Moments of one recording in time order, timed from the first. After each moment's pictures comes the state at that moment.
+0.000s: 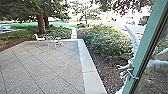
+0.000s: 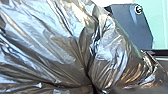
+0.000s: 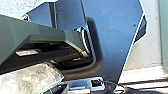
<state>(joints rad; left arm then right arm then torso) 1.49 2.98 -2.67 -0.41 0.00 0.43 -1.60 3.10 -2.77 -0.47 0.02 0.55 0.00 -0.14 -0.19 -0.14</state>
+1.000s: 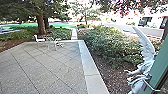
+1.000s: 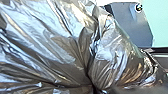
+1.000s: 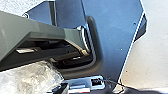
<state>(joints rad) 1.49 2.98 -2.67 -0.41 0.00 0.43 -1.60 3.10 -2.77 -0.48 0.02 0.55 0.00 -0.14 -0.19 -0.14</state>
